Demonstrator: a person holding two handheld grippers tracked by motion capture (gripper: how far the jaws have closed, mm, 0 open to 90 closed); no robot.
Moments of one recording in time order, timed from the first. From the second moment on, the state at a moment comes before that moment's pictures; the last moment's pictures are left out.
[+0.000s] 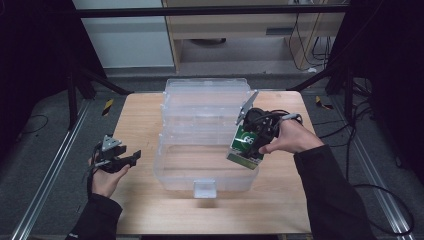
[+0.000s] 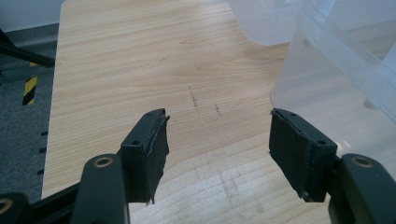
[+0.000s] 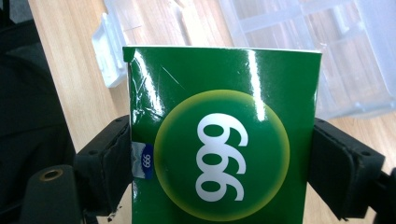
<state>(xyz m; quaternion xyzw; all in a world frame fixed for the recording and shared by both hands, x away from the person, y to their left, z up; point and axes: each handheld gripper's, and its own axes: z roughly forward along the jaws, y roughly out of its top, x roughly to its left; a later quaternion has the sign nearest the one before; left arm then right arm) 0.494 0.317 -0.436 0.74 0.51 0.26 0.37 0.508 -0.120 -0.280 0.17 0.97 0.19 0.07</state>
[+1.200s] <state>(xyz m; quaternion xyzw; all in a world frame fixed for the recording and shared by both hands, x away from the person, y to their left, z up) 0.494 0.317 -0.439 0.74 0.51 0.26 0.36 0.521 -0.100 -0.324 0.04 0.99 0.12 0.05</state>
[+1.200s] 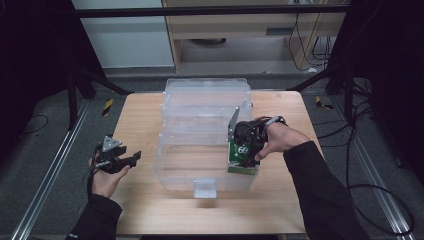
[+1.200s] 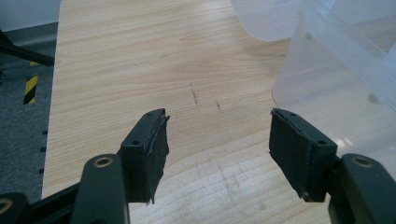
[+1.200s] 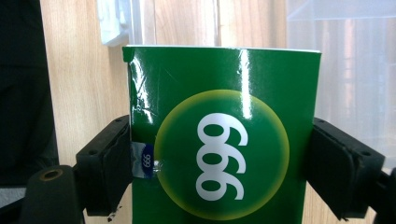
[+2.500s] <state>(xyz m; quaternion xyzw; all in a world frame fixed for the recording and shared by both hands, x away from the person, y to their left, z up) 0.494 0.318 -0.440 0.74 0.50 0.26 0.36 0.517 -0.091 -0.340 0.00 0.99 0.12 0.05</state>
